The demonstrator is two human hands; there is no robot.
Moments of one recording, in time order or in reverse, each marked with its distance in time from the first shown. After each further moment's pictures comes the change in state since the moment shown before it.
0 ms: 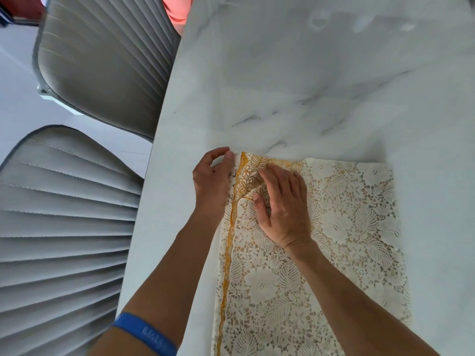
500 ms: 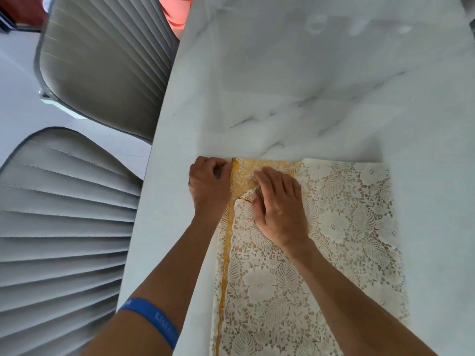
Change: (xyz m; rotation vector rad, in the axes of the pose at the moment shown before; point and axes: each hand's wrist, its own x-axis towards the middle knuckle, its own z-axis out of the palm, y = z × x) left_hand 0.011 -0.019 -0.002 0.661 0.145 0.358; right_hand 0.002 0.000 0.000 -0.055 -0.081 -0.028
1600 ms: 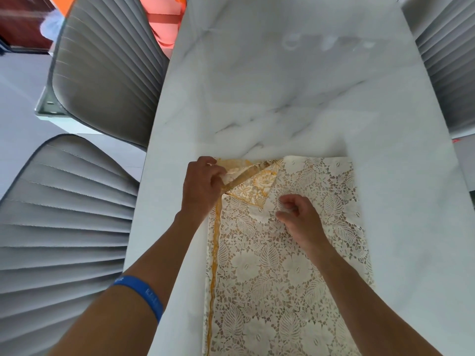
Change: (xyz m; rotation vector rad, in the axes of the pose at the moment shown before) left_hand -0.015 0.005 -0.025 0.222 -0.184 0.390; right_hand -0.055 0.035 -0.068 0.873 -0.238 0.784
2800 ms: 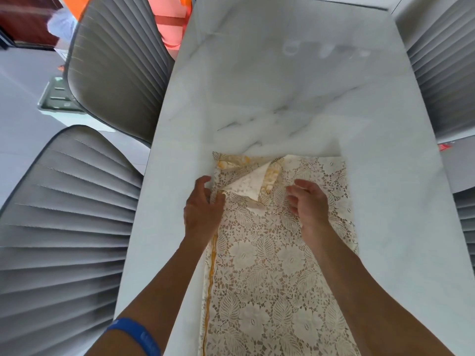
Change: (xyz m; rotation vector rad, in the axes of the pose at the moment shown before) left_hand -0.074 0.024 -0.010 -0.340 0.005 -0.442; right_hand -0.007 -0.034 -0.013 0.447 0.189 0.222
